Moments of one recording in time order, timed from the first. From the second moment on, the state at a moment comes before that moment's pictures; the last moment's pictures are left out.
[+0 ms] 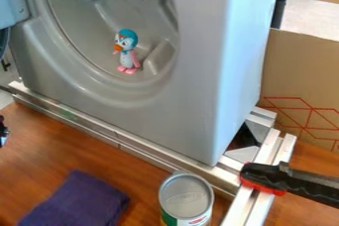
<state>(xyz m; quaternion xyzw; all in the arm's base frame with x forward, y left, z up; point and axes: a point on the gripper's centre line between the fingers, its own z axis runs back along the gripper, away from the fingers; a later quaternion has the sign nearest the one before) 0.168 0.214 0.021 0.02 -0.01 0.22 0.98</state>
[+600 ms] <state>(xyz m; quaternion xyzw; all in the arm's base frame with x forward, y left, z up) 0.170 0.216 -0.020 0.00 0.00 0.22 0.97</state>
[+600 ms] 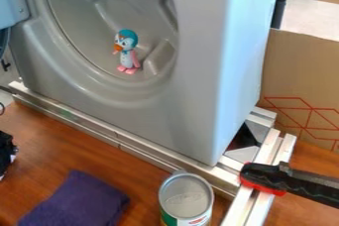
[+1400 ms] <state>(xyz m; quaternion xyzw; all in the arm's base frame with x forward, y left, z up) 0.152 0.182 0.009 0.01 -0.02 0.20 0.98</state>
